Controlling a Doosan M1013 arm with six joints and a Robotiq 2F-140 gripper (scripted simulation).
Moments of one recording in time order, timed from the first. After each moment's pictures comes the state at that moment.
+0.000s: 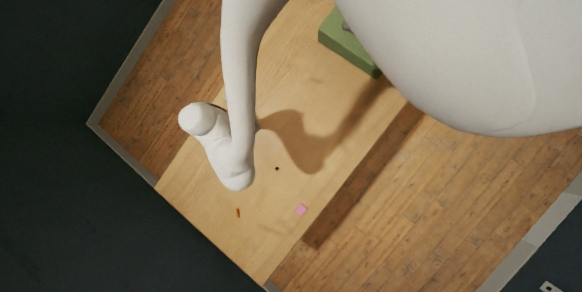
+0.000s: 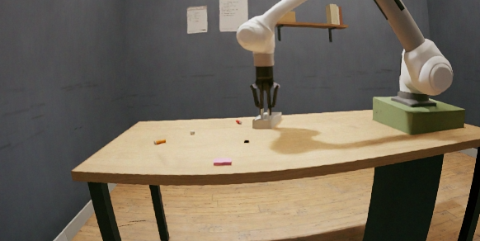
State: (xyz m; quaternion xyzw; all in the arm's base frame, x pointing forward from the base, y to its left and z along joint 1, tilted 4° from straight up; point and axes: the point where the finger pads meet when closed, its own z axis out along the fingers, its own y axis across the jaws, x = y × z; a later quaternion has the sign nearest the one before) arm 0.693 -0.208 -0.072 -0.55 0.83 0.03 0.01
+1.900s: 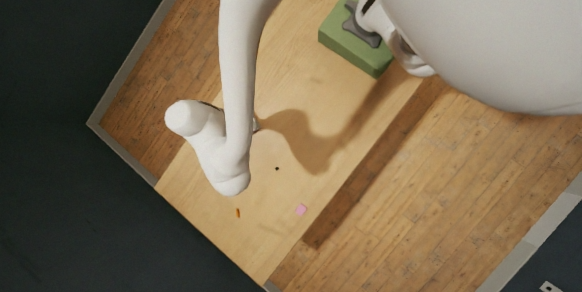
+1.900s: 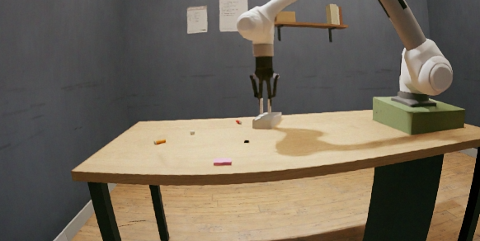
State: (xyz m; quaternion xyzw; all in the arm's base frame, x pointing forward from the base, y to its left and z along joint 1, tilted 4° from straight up) arm 0.694 -0.211 -0.030 -0.55 0.83 0.03 0.02
